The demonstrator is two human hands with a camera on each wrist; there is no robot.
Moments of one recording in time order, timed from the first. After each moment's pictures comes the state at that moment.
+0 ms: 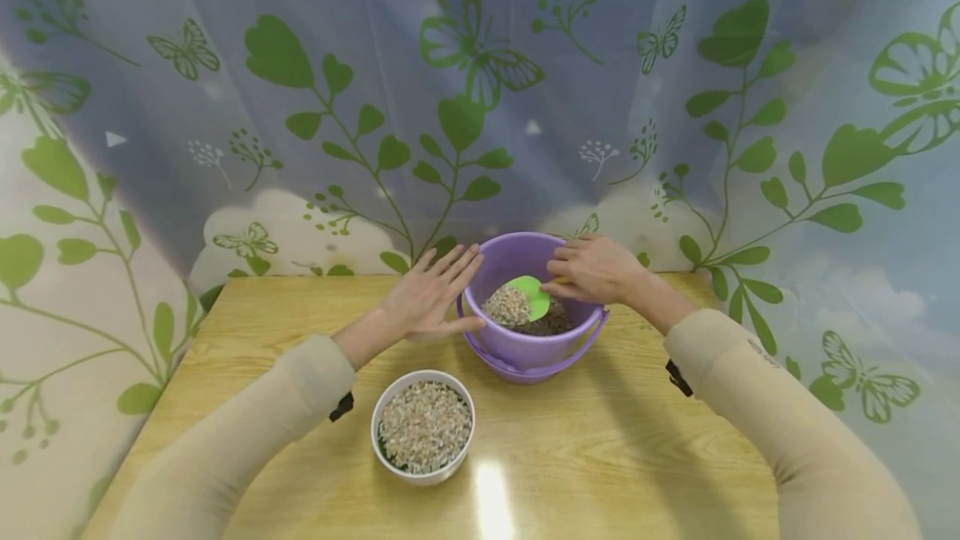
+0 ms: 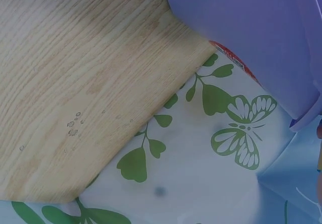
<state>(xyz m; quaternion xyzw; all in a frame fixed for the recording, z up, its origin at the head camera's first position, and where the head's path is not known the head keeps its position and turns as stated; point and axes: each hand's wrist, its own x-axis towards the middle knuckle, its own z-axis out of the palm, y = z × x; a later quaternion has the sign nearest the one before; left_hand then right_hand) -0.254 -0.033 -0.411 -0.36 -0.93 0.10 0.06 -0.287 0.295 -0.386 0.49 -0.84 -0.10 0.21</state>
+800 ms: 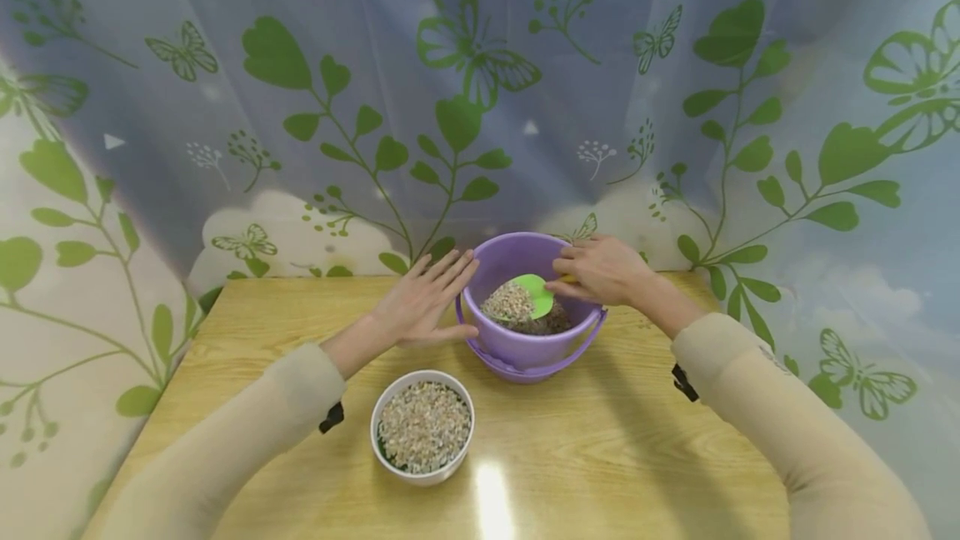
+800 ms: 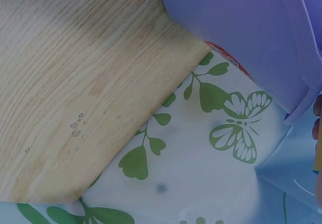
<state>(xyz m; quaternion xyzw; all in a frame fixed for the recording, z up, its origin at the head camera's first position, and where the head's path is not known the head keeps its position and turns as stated) -0.246 -0.041 -0.414 -0.38 -0.92 0.09 0.07 -0.277 0.300 -0.381 0.46 -0.86 -0.09 0.20</state>
